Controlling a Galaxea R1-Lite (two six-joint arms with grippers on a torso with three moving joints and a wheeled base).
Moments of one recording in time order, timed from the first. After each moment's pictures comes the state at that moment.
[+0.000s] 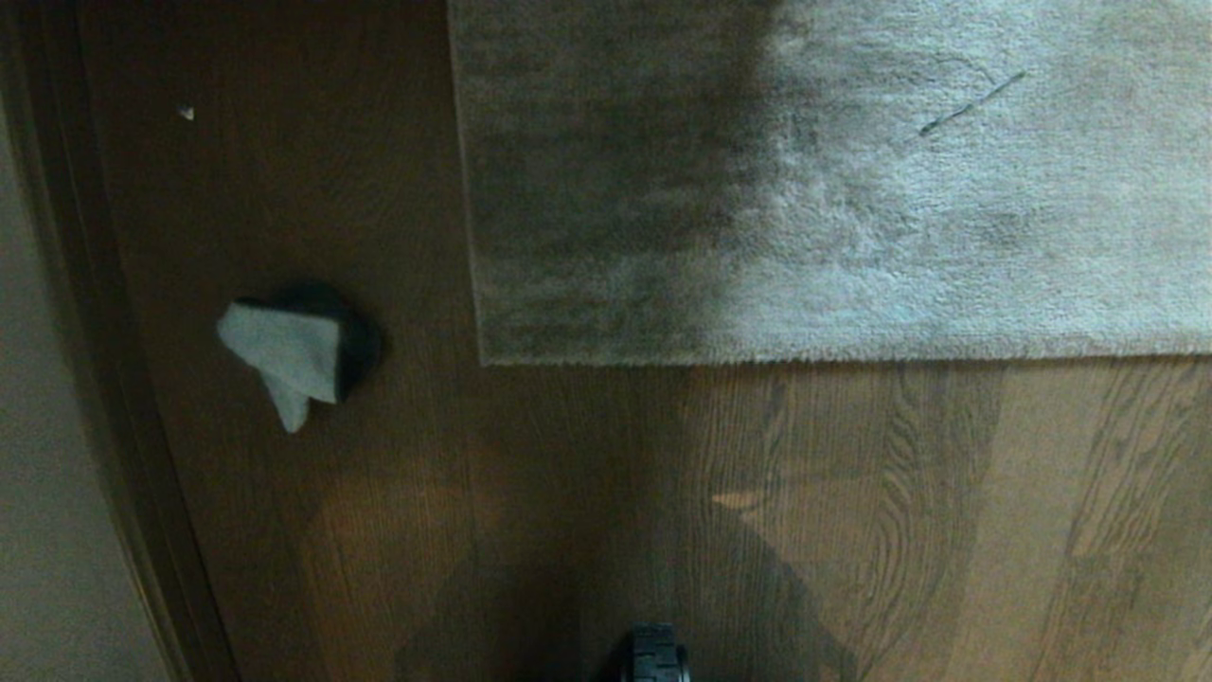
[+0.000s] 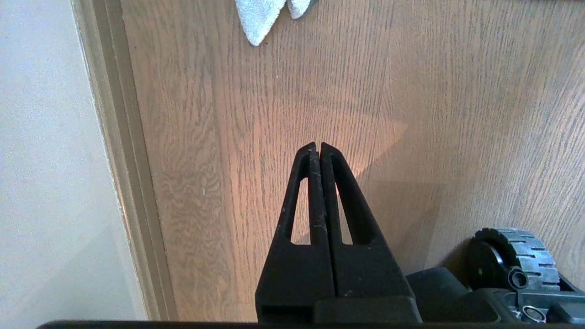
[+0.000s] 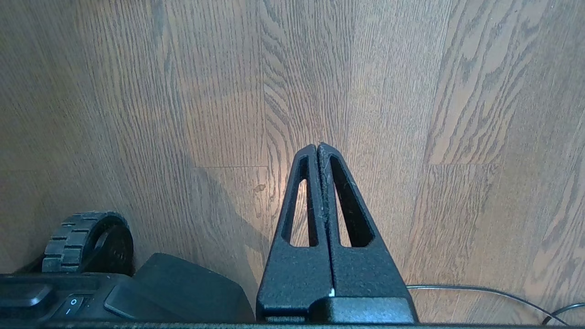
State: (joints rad) left arm 0.00 0.00 0.00 -0.01 0.02 -0.05; right arm 0.00 0.00 0.00 0.00 -0.02 -0.01
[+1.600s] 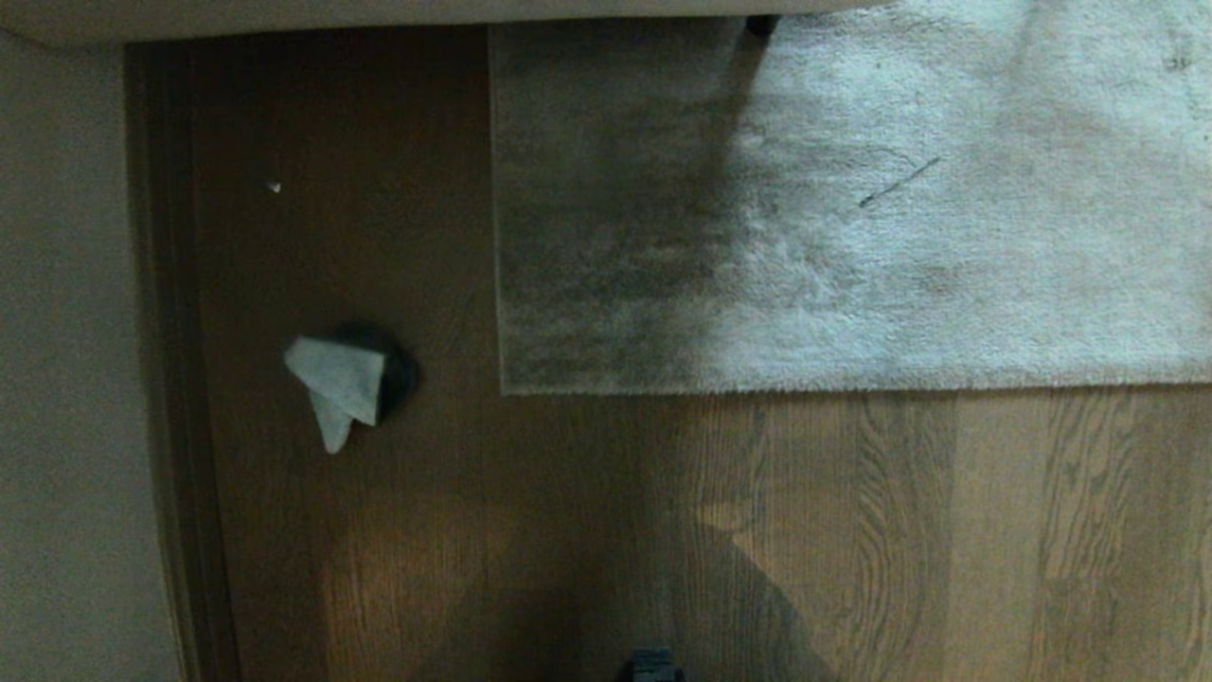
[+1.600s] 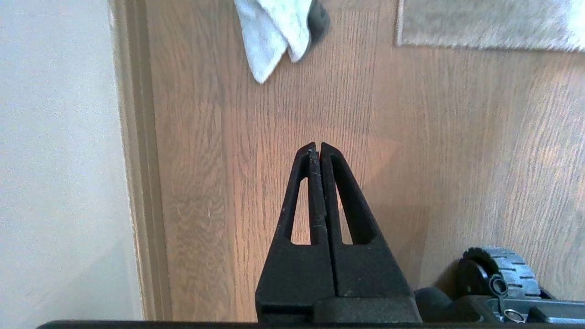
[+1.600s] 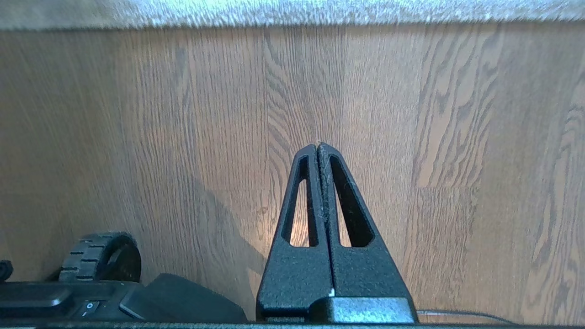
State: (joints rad) left arm 0.00 0.00 0.00 -0.01 0.02 -0.05; right arm 0.00 0.00 0.00 0.00 -0.02 -0.01
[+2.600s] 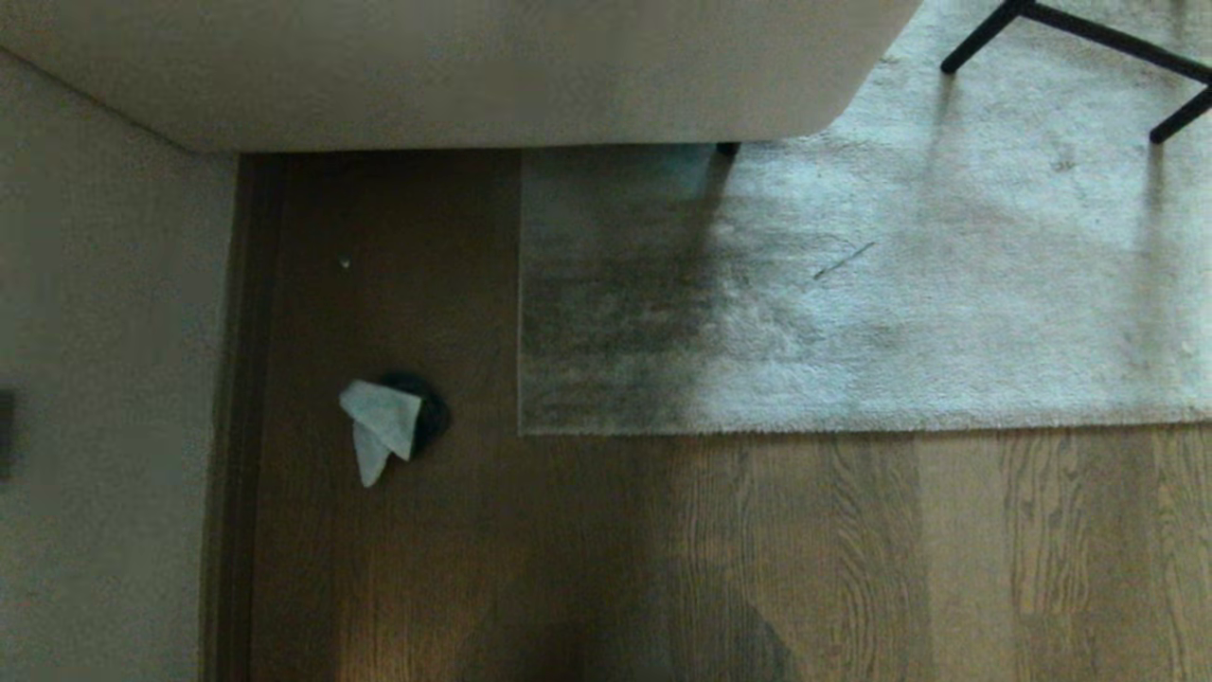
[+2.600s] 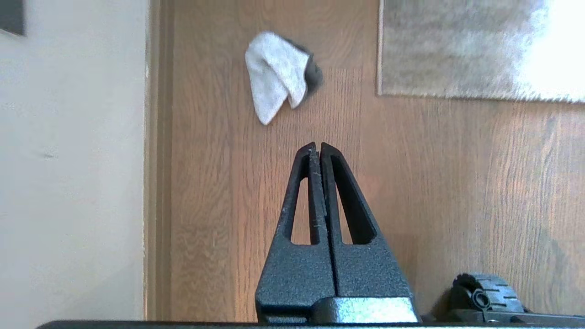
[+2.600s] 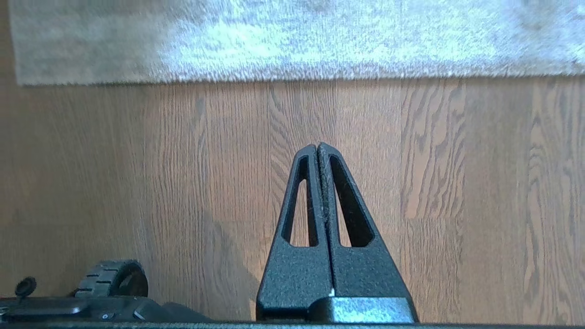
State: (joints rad) left arm 0.00 0.00 0.00 -0.01 0.02 -0.05; right arm 0.00 0.00 0.00 0.00 -0.02 -0.01
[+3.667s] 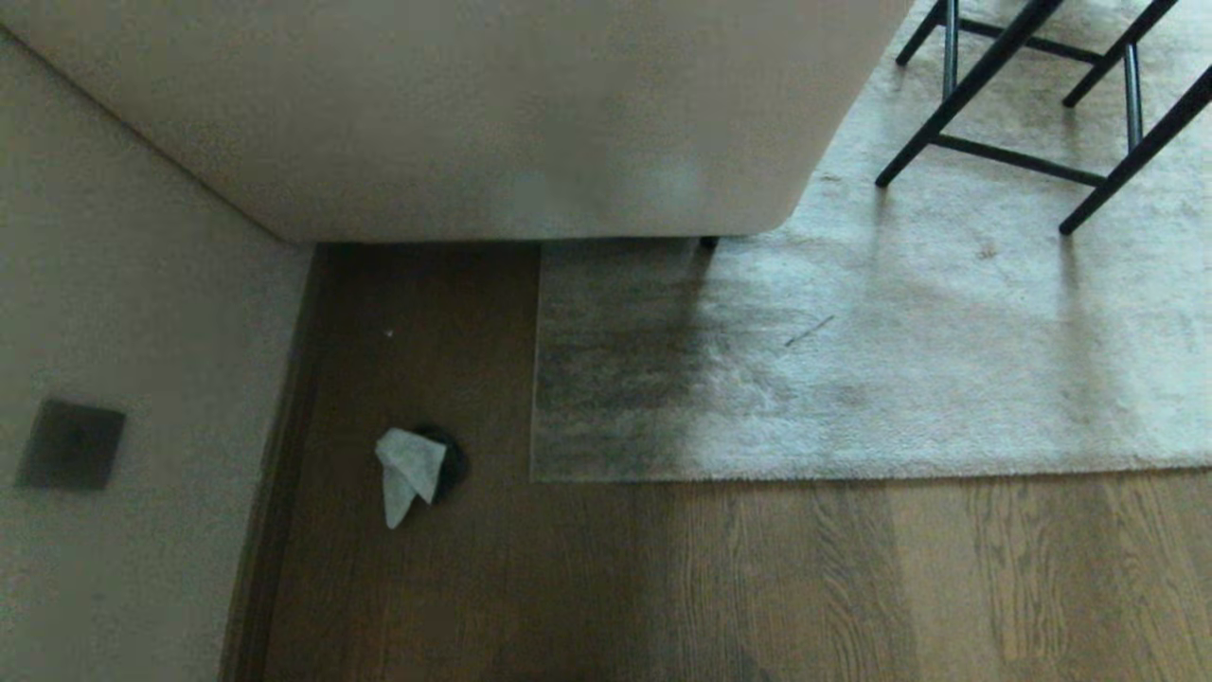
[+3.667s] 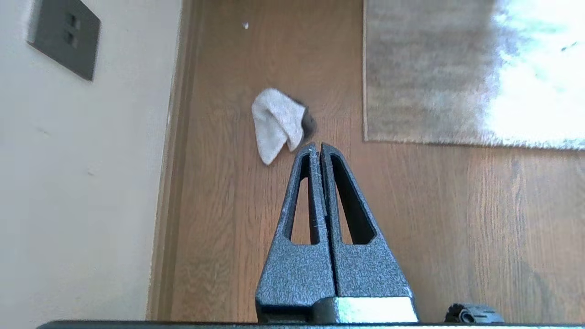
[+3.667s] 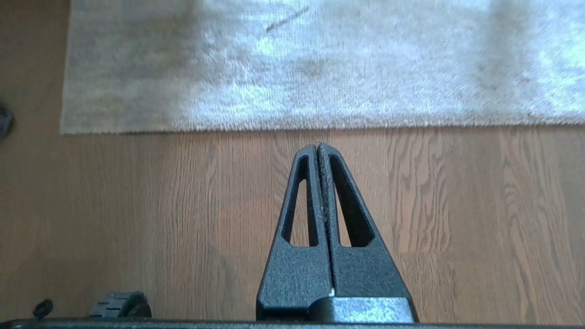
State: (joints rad) left arm 0.00 0.00 0.00 -0.01 0.02 -0.05; right arm 0.00 0.00 0.00 0.00 -0.02 -0.01
